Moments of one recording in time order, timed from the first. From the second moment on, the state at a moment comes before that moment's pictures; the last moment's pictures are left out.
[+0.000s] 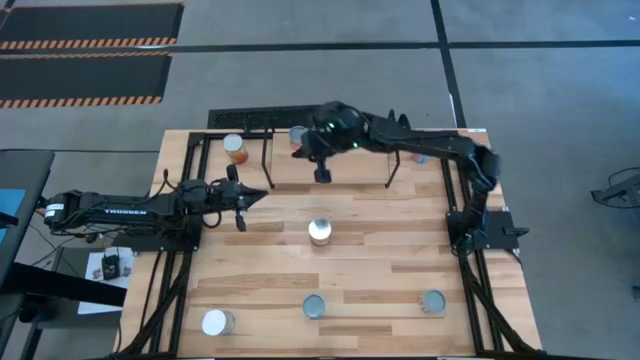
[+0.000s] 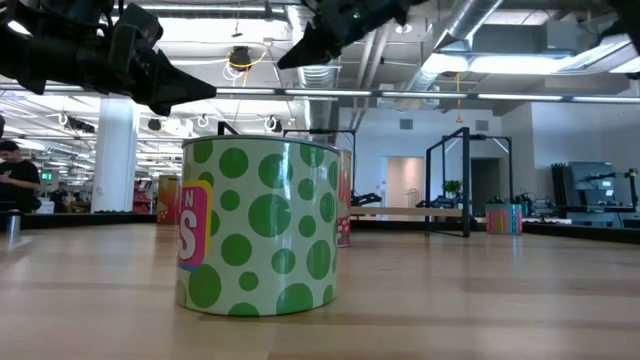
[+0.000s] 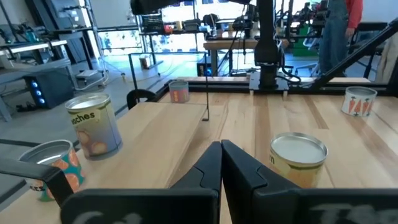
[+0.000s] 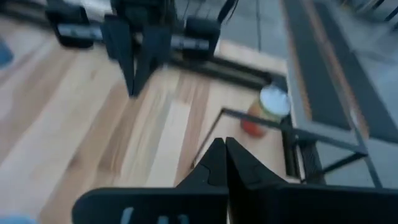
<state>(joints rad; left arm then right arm) 0.16 0.65 0.16 0.42 -0.09 0.05 -0.30 1.84 1.70 -0.34 -0.24 -0.43</state>
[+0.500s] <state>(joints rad) 0.16 0.65 0.16 0.41 -0.07 0.01 -0.15 1.51 0.97 0.51 0.06 -0.23</state>
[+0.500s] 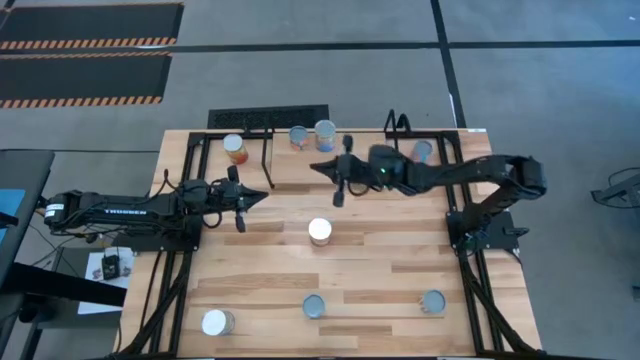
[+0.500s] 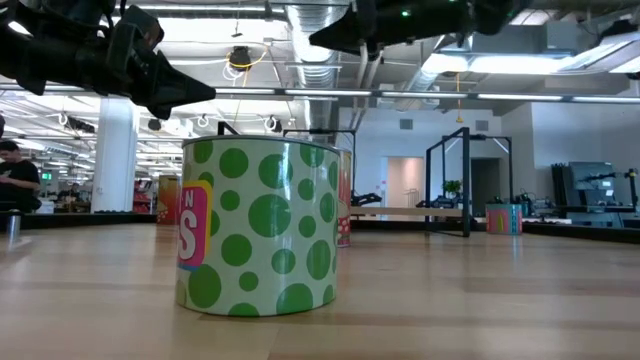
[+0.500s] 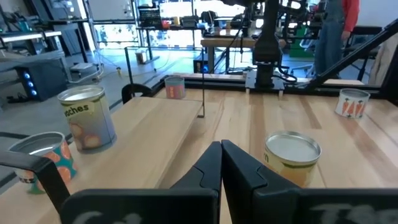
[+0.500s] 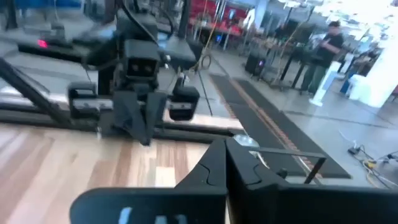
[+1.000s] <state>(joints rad) 0.16 0.66 0.16 0.40 0.00 0.01 0.00 1.48 0.65 1.01 0.03 -0.15</state>
